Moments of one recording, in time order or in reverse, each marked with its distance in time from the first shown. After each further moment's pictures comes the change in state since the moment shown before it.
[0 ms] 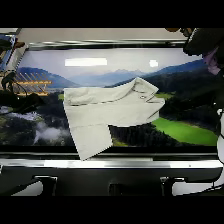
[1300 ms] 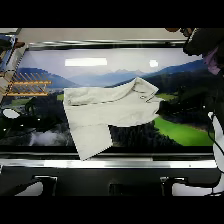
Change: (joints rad) left arm -0.034 0.021 -0.435 -0.257 0.262 0.182; right arm 0.109 0.076 -0.088 0.026 0.029 -0.024
